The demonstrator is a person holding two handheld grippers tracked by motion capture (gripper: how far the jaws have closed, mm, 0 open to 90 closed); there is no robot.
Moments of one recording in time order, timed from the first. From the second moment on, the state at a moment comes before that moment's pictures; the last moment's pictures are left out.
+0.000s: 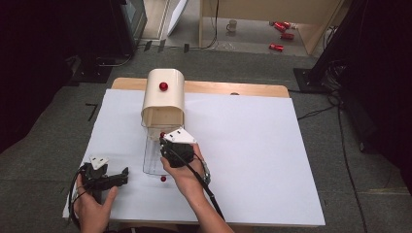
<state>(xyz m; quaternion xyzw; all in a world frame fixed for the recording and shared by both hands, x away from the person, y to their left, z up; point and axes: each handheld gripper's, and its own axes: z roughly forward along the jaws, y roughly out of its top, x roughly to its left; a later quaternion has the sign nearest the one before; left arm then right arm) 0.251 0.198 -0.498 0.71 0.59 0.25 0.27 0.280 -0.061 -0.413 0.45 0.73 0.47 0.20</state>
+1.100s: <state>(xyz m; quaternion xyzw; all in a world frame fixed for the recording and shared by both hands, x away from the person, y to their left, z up) 0.251 0.197 -0.498 0.71 0.60 0.25 0.28 0.294 -0.070 -0.416 0.45 0.74 0.47 0.19</state>
